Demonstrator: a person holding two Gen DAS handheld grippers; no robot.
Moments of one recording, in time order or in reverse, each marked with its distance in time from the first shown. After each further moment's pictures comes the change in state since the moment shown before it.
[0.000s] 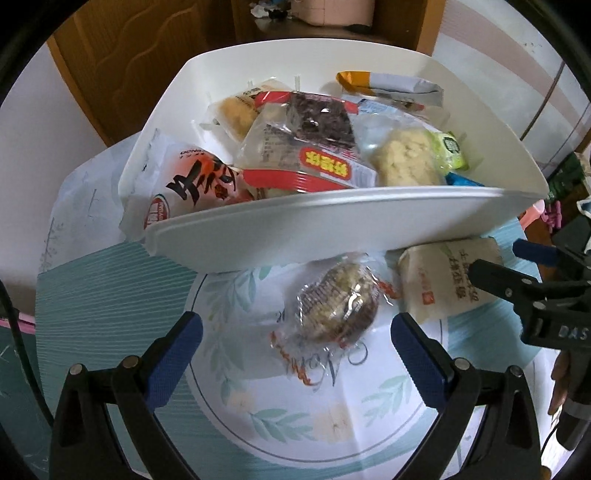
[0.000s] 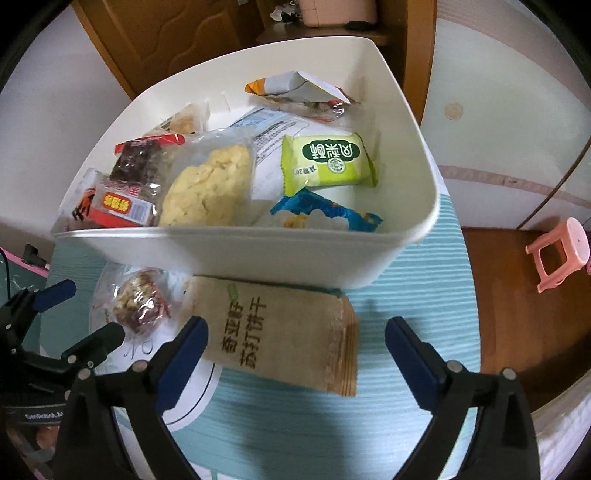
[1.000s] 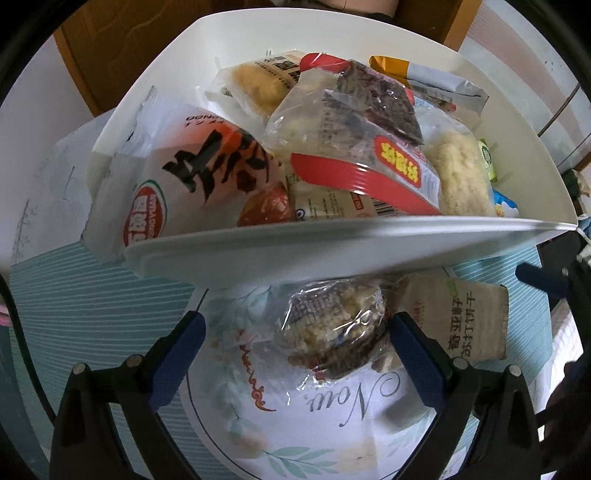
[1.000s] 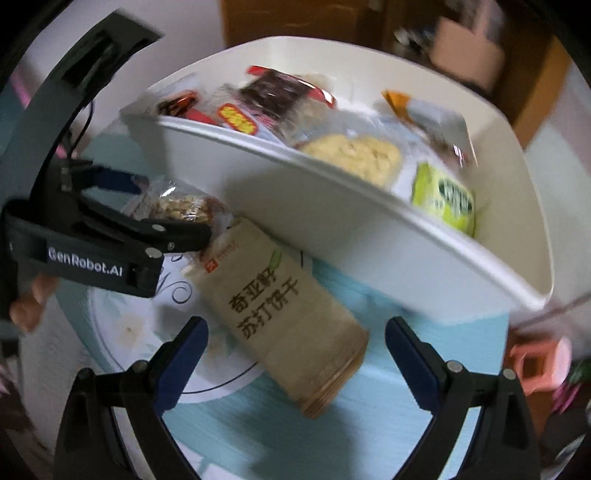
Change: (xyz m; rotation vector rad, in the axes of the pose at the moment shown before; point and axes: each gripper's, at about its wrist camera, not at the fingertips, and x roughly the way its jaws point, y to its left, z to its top) left arm 0.038 0.041 0.016 -0.060 0.066 -0.084; right arm 0.003 0.077 -0.034 -0.498 -0.023 -0.024
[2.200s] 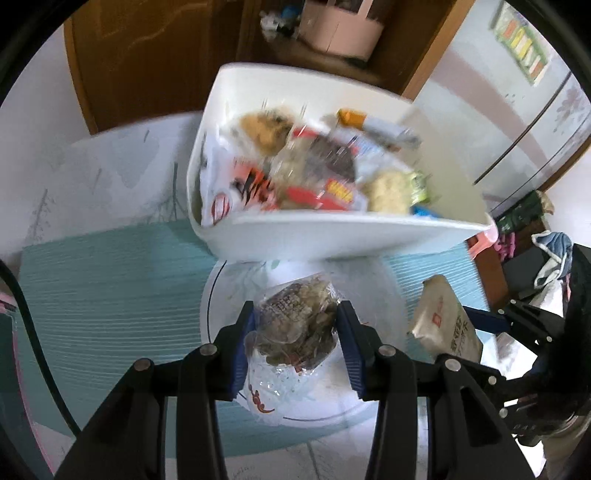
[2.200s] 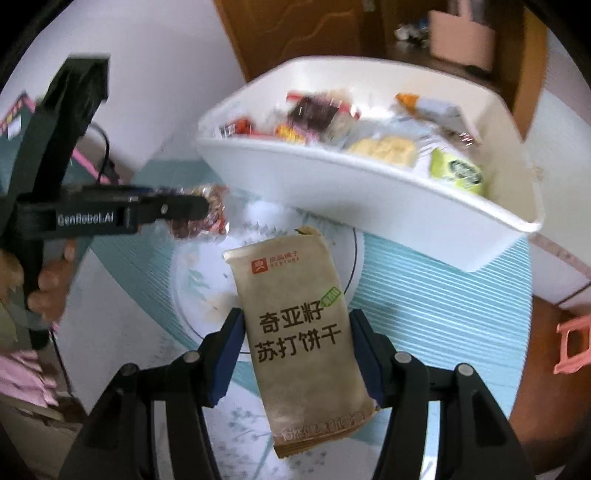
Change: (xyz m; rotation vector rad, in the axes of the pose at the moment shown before) left arm -0.119 0.052 -0.046 -0.019 -0.124 -0.147; right arm -0.059 -0.004 -0.031 0.178 -0.059 0.220
